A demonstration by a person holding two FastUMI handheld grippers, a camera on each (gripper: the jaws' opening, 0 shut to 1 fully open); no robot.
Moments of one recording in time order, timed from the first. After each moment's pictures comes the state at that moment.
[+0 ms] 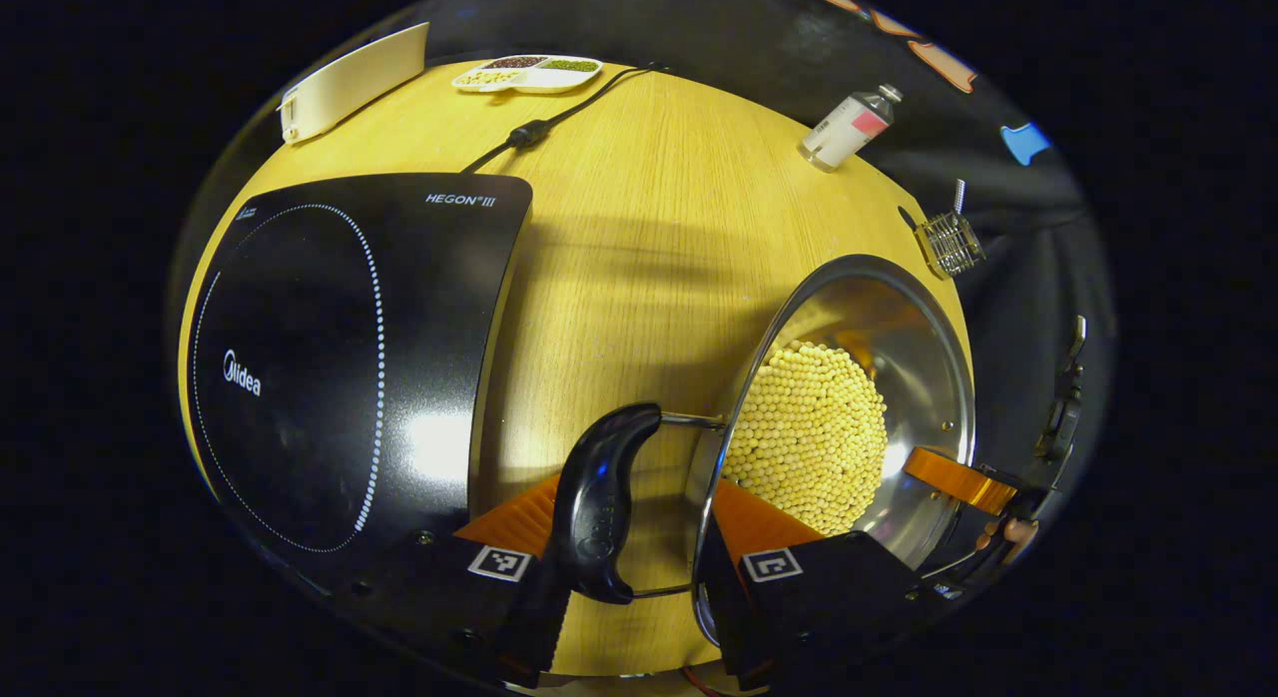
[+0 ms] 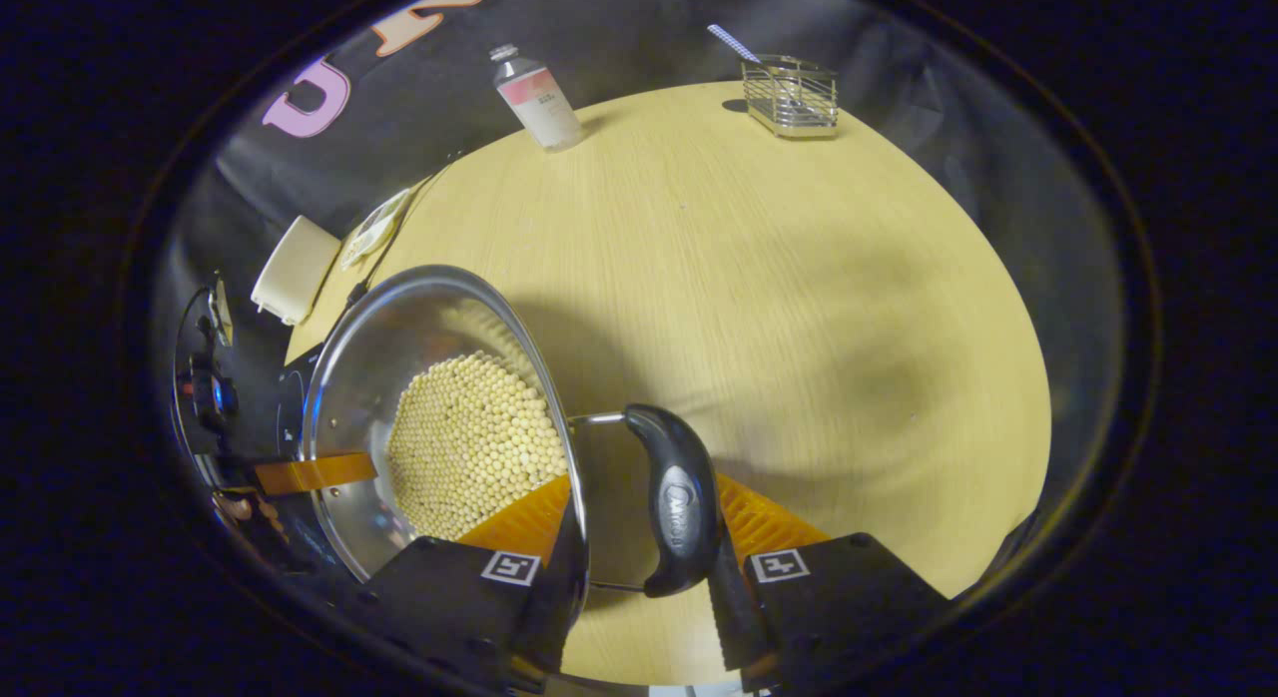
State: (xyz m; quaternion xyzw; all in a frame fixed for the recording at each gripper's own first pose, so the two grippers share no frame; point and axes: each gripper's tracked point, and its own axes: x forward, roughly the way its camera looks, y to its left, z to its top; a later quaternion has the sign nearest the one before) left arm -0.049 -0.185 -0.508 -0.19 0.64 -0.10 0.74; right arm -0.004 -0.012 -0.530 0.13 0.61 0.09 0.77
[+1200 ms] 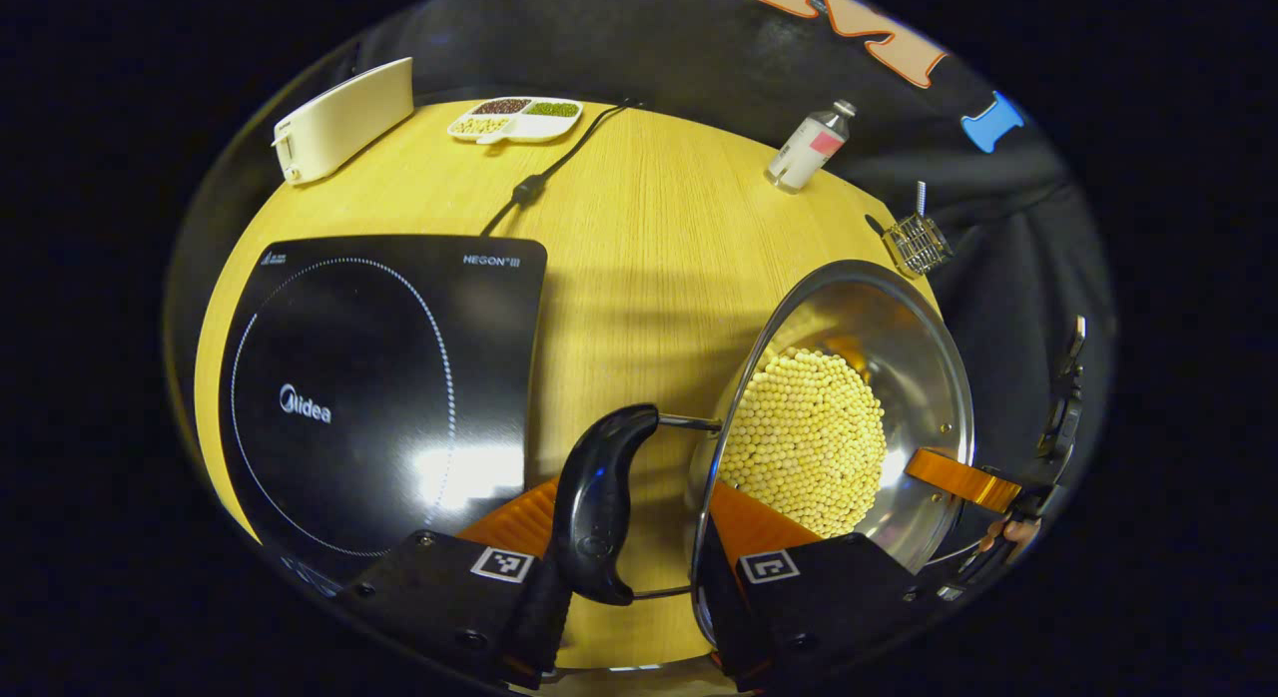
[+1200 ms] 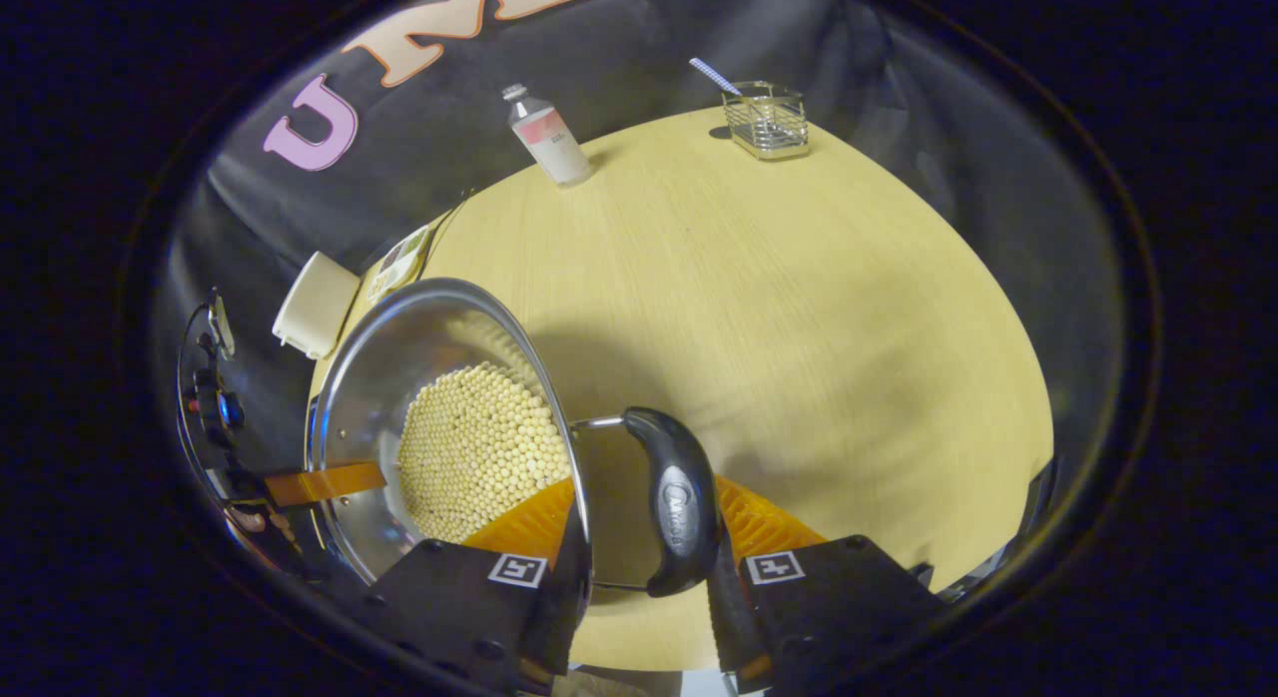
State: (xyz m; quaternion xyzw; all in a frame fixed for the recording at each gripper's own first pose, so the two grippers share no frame) left arm -0.038 -0.156 -0.468 -0.15 0.59 -0.15 0.77; right arm -0.028 0.006 -0.484 0.18 0.57 0.05 0.80
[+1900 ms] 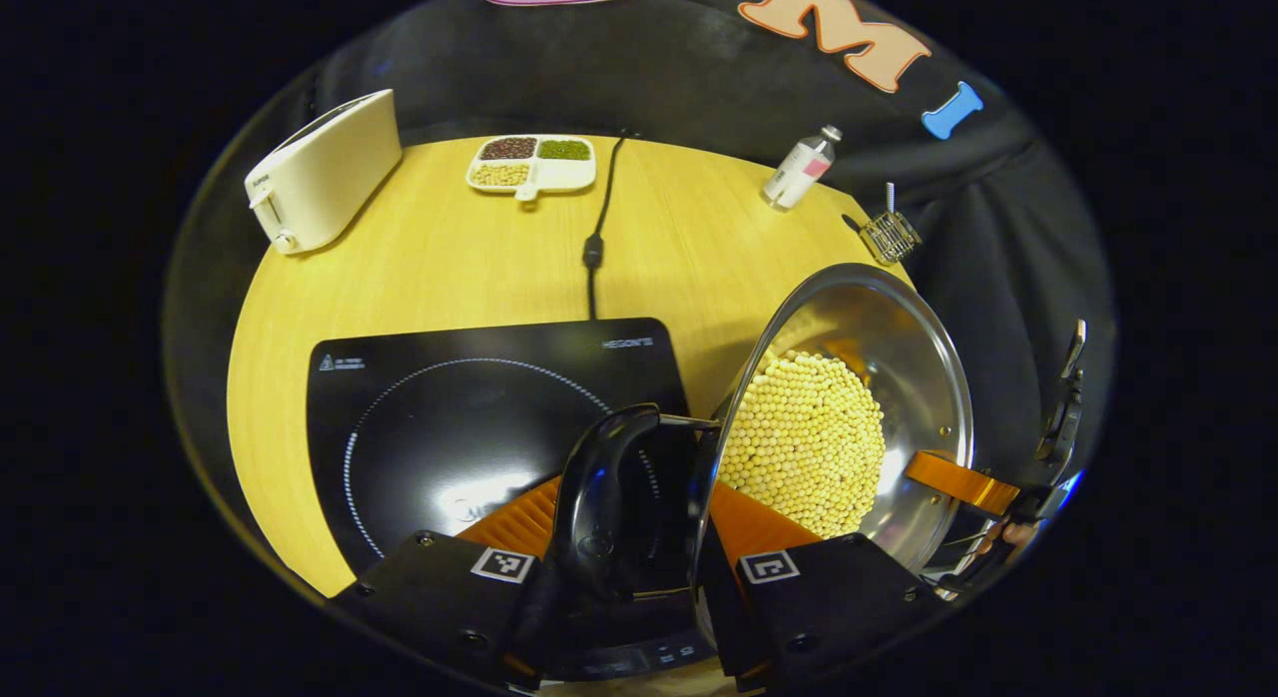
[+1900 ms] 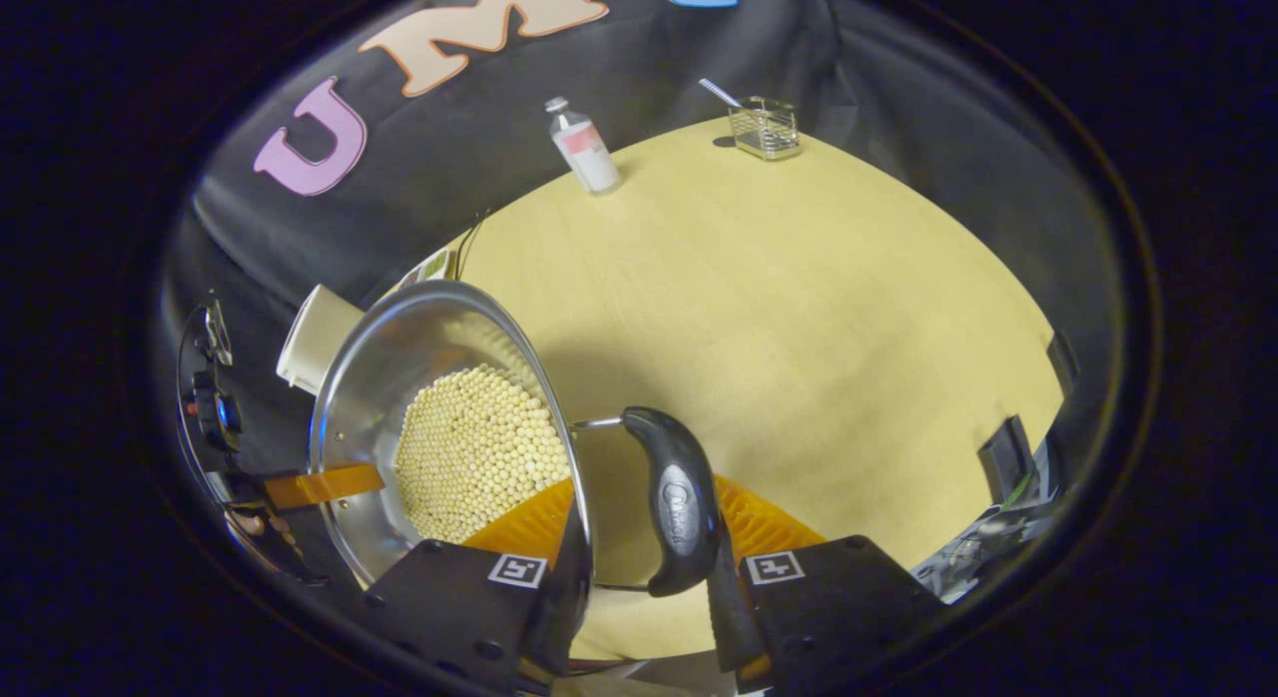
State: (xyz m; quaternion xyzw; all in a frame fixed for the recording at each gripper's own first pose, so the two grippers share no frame) left arm -0.004 -0.039 -0.456 -0.12 0.58 -0.22 0.78; right arm -0.066 0.121 -0.438 0.22 0.55 -0.02 0.81
